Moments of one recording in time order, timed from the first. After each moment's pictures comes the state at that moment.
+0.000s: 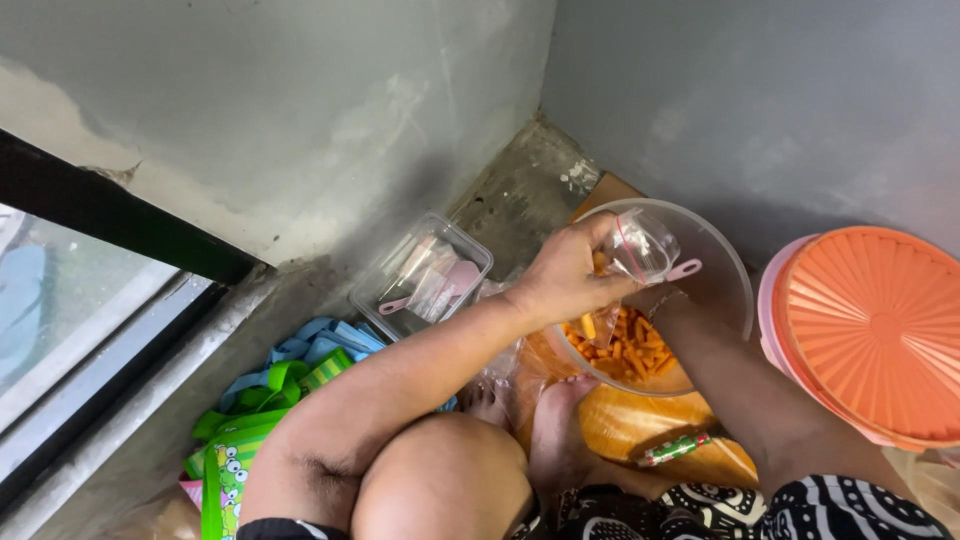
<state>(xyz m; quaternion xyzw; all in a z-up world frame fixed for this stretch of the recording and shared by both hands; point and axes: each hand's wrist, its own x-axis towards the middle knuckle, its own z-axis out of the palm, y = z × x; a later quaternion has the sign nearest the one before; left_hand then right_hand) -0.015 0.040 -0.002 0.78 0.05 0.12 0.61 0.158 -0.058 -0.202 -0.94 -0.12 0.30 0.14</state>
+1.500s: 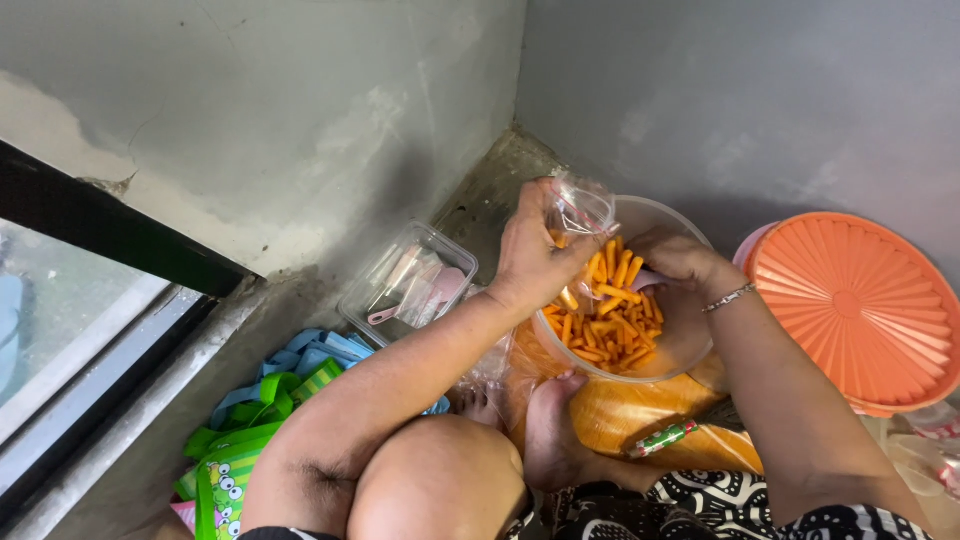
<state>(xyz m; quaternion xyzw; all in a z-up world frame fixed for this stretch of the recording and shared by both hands) -0.024 0.040 0.009 0.76 0.14 0.22 0.60 0.200 -0.134 -0.180 -0.61 -0.74 0.16 0.23</state>
